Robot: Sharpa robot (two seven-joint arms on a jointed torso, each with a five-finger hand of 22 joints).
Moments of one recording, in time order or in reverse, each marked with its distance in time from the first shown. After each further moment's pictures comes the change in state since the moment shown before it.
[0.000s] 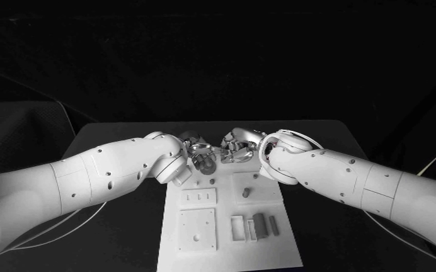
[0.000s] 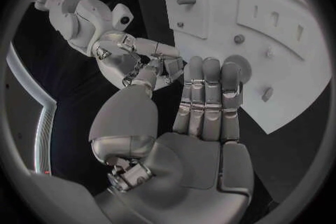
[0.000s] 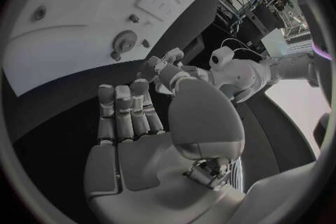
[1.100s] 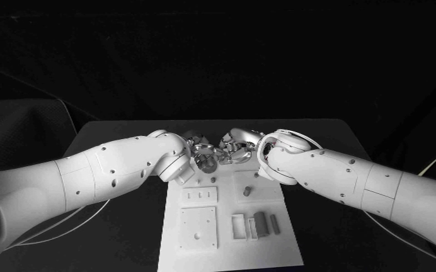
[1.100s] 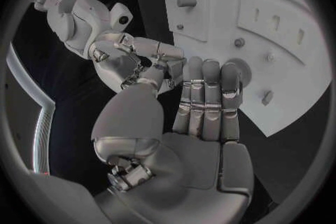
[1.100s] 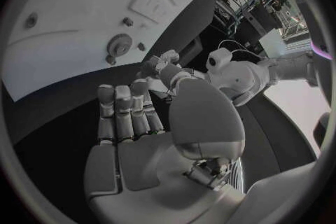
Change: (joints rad) left arm 0.002 0.013 0.000 -0.003 -0.001 0.009 -0.015; left_hand 0.120 0.084 0.064 -0.027 0.004 0.021 0.000 -0.006 -0.001 -0.003 -0.004 0.019 0.015 -0.004 -0.004 0.022 0.039 0.008 0.004 -0.004 0.012 0.002; right arm -0.001 0.003 -0.001 0.021 -0.004 0.014 -0.011; right_hand -0.007 -0.007 0.000 0.005 0.000 0.007 0.000 0.004 0.001 0.000 0.000 0.000 0.000 0.000 0.000 0.000 0.000 0.000 0.000 0.000 0.000 0.000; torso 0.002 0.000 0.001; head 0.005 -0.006
